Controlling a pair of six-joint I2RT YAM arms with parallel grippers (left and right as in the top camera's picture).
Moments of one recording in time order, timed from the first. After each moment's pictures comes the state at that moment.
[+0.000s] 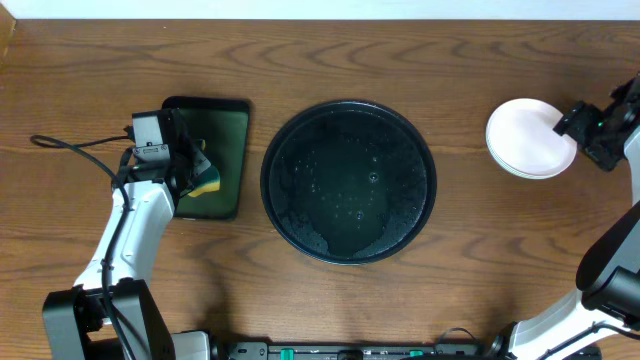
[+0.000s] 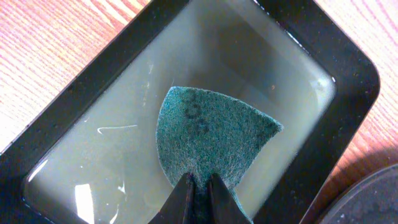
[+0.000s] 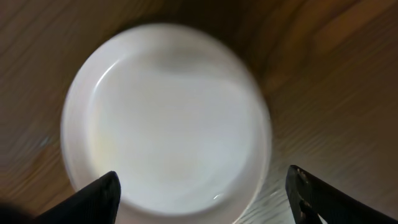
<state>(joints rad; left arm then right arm) 0.13 1.50 0.91 -0.41 -0.03 -0.54 -0.45 1.90 1.46 -0.75 -0.19 0.27</state>
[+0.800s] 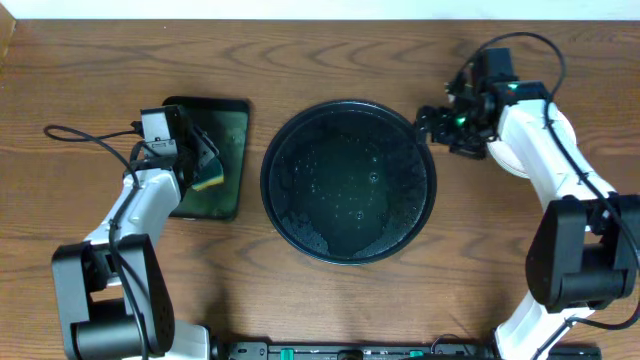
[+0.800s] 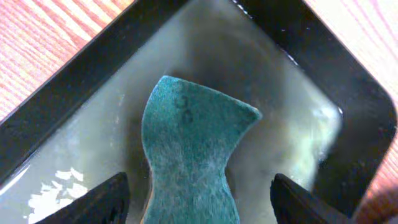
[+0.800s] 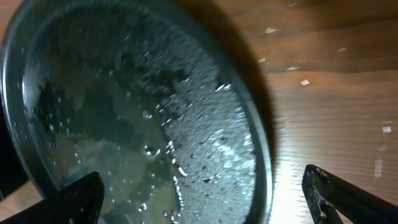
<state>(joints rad) 0.13 1.64 0.91 -0.23 -0.02 -0.56 0.11 1.89 1.46 -0.90 -0.35 0.28</state>
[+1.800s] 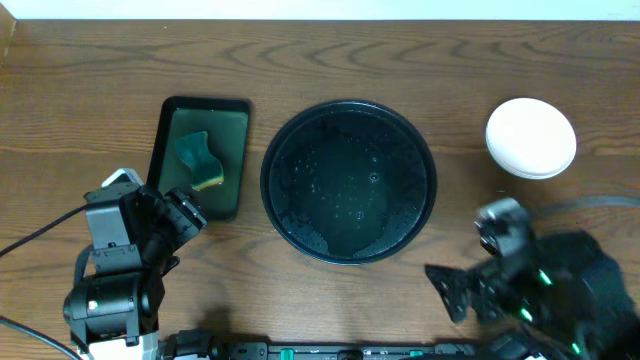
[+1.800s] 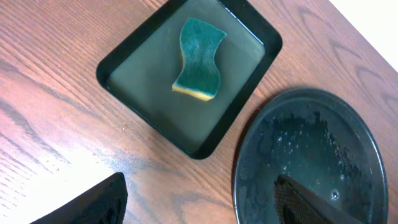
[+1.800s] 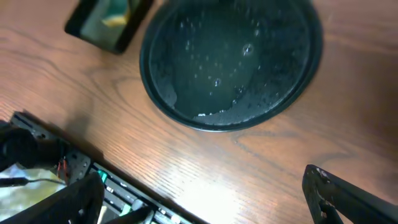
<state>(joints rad) 0.13 0.79 0.91 -0.98 0.03 -0.56 0.57 0.70 1.17 -1.26 -0.13 0.28</state>
